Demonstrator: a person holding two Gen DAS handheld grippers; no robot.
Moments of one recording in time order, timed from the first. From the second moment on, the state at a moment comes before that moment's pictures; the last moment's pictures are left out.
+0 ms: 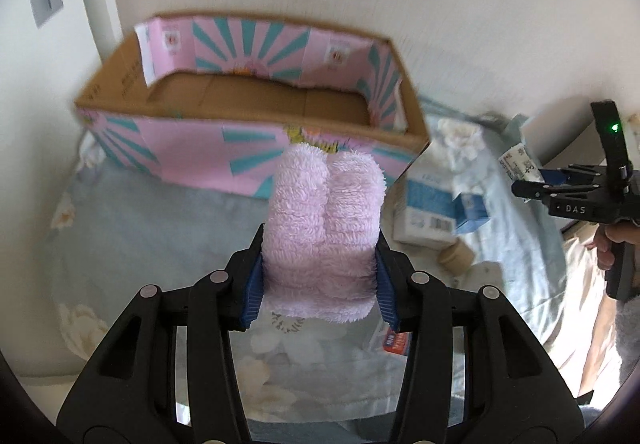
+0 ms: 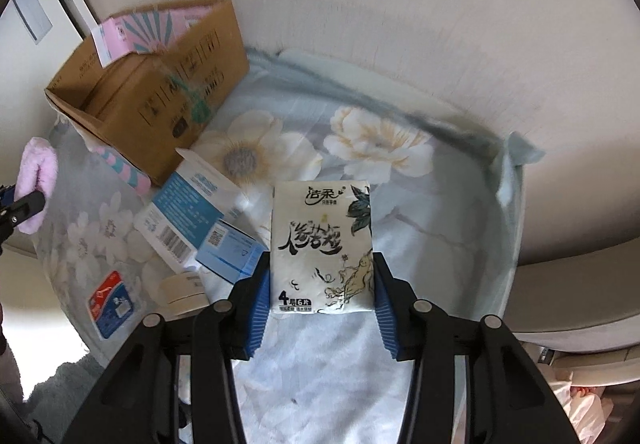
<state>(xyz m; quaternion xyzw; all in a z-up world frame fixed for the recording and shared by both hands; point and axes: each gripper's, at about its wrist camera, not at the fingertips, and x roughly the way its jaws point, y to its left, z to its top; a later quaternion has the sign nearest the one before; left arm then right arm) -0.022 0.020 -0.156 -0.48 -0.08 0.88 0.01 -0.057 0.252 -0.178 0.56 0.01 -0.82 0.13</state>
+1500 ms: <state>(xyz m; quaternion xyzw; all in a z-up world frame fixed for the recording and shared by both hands) -0.166 -0.127 -0.095 -0.45 -0.01 0.89 0.06 -0.193 0.065 -0.065 0.48 -0.13 -0.86 0.10</state>
